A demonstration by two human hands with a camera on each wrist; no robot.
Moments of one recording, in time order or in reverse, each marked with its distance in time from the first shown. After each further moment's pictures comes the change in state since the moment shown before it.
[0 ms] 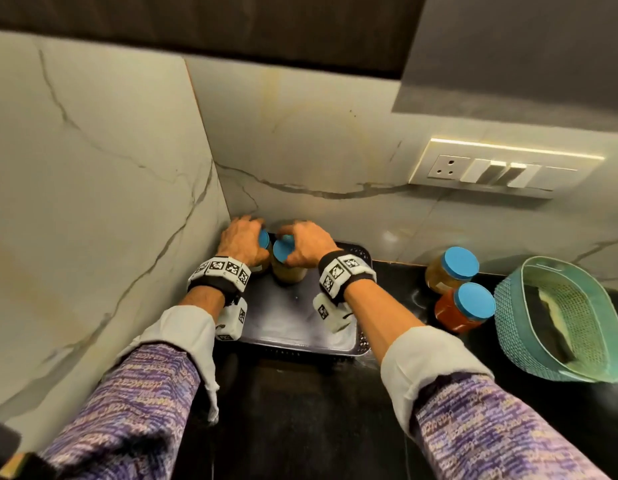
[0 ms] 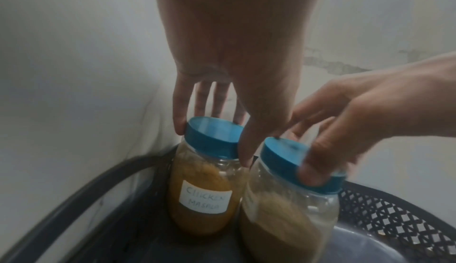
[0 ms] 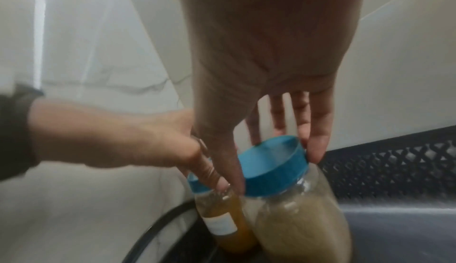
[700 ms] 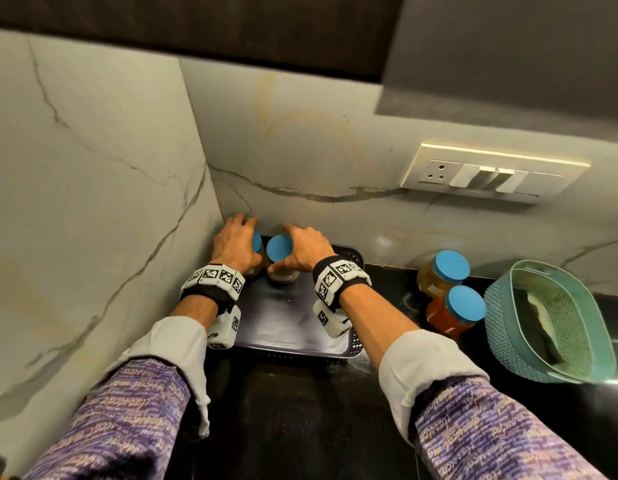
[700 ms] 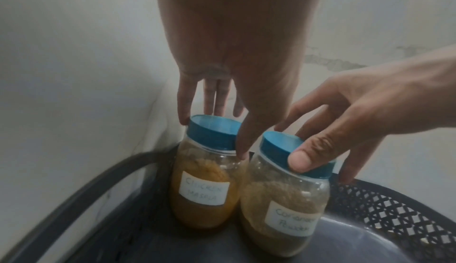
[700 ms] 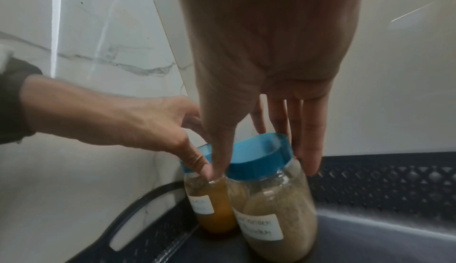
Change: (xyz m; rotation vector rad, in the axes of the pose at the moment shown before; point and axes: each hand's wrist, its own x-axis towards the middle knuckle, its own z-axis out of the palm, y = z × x) left_hand -0.008 0.007 0.000 -0.029 0.027 0.024; right_hand -0.011 0.008 -0.001 0.035 0.040 0.122
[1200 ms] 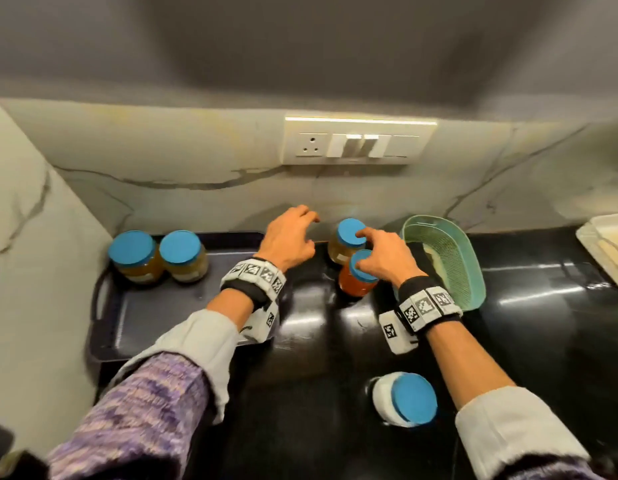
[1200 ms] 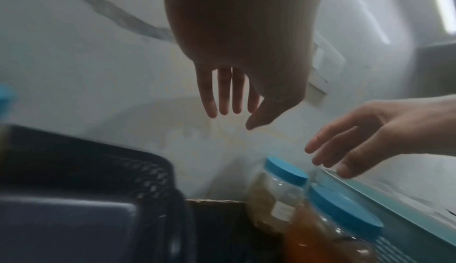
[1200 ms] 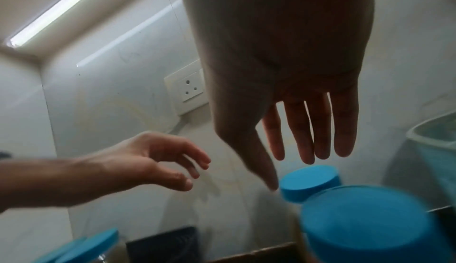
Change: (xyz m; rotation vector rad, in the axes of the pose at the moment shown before) left_hand -0.013 0.257 0.064 -0.229 -0.023 0.611; right_hand -0.190 0.247 -0.071 0.032 0.201 0.498
